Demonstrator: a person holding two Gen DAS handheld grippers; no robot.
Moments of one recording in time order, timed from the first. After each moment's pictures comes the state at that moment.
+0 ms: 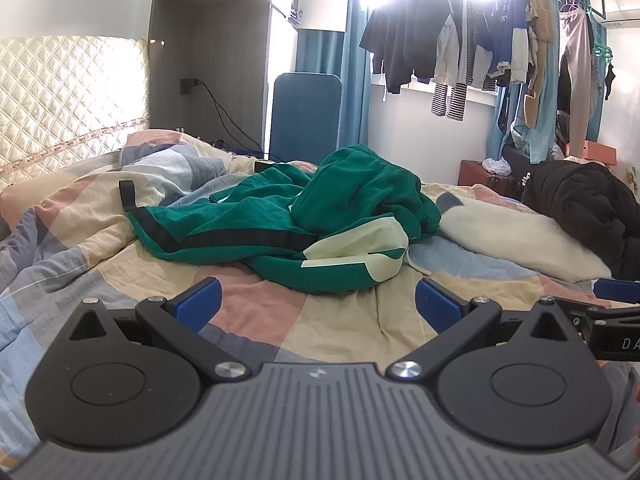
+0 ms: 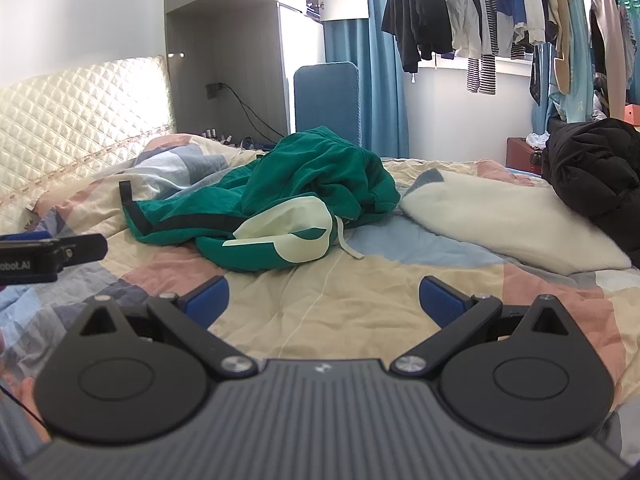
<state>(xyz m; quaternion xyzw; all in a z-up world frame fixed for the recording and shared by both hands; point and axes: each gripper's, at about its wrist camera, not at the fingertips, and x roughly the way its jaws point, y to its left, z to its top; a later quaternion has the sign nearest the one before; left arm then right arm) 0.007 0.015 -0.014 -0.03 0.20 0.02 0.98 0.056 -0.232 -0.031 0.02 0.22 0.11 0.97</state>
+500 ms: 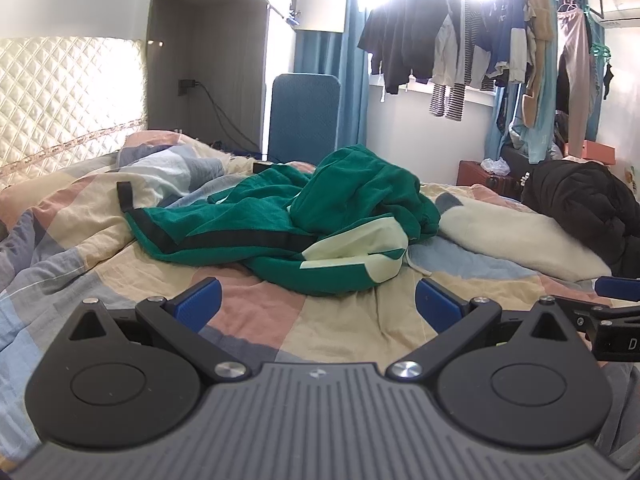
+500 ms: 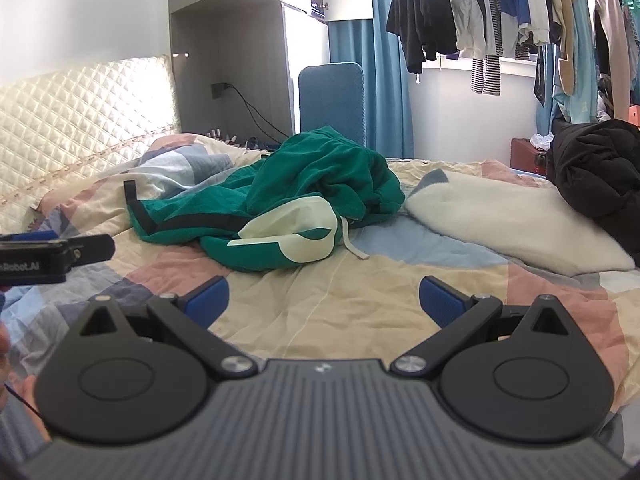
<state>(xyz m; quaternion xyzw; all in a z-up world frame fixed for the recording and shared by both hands) 0.009 0.013 -0.013 -0.03 0.20 0.01 0.98 0.055 -0.231 -0.029 0.02 0.22 0.11 0.97</state>
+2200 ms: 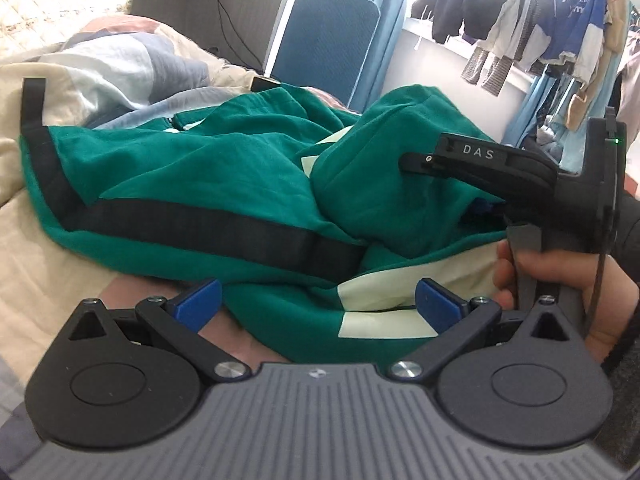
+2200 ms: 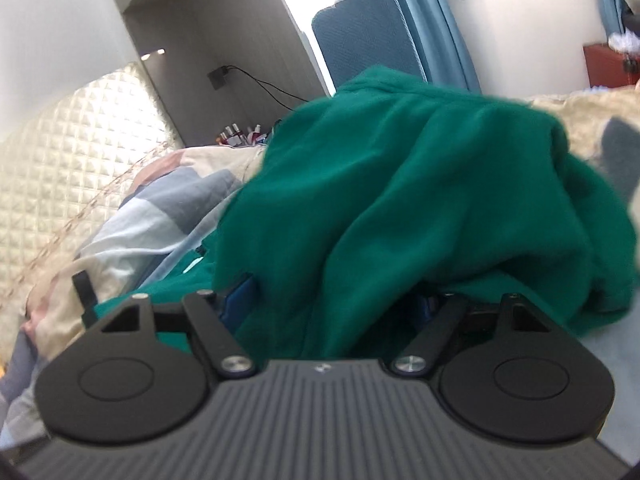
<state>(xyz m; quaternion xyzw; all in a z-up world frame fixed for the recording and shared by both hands) 0.310 0.103 -0.123 -0.14 0.29 0.00 0.95 0.436 -0.137 -0.114 0.18 0.29 0.19 0.92</state>
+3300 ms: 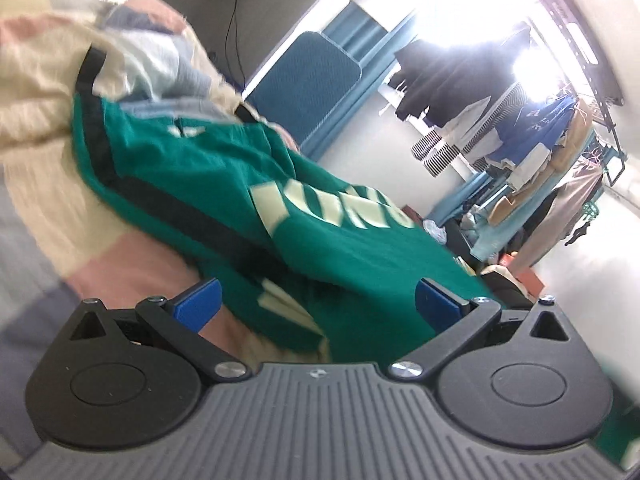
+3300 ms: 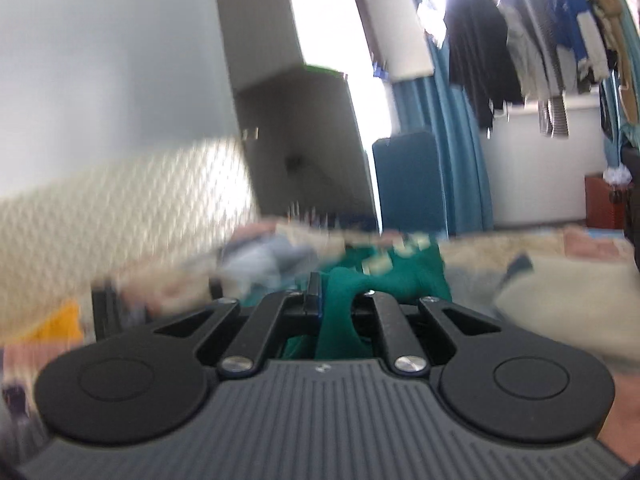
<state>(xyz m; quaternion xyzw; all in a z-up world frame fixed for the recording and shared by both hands) 0.145 0.138 -0.045 -0.34 0.24 -0.07 0.91 0.065 -0.199 0.062 0.07 0.19 0.22 0.95</state>
